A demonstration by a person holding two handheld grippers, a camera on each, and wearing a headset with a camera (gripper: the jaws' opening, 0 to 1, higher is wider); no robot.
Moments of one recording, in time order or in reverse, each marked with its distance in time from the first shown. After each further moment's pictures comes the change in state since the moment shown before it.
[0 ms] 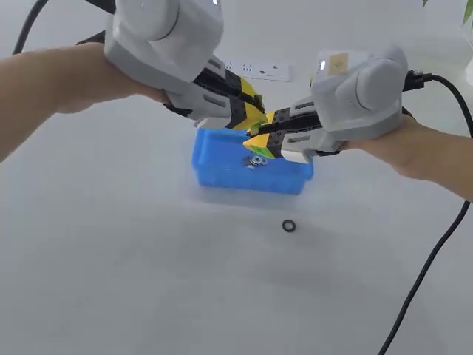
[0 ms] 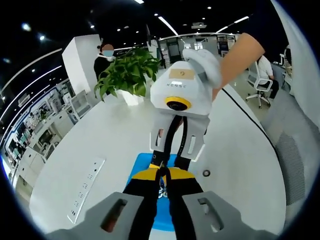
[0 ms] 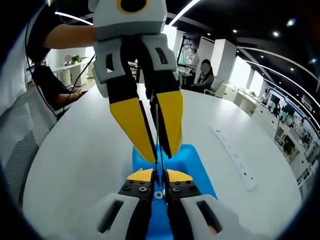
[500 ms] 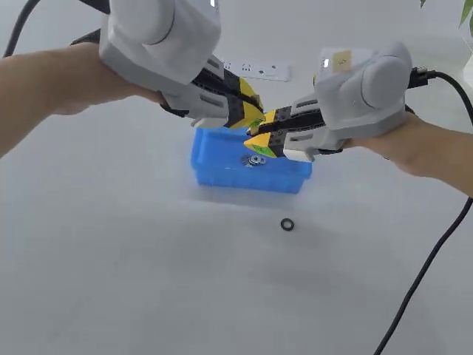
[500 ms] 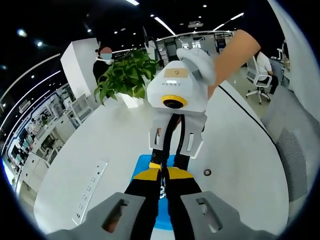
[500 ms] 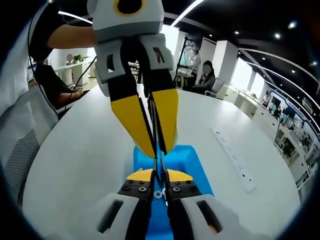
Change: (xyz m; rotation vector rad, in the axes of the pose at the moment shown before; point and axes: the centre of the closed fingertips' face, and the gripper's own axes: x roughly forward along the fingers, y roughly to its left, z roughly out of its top) left arm -0.006 0.000 0.003 0.041 -0.007 0.020; right arm -0.005 -0.001 0.003 -0.020 -0.003 0.000
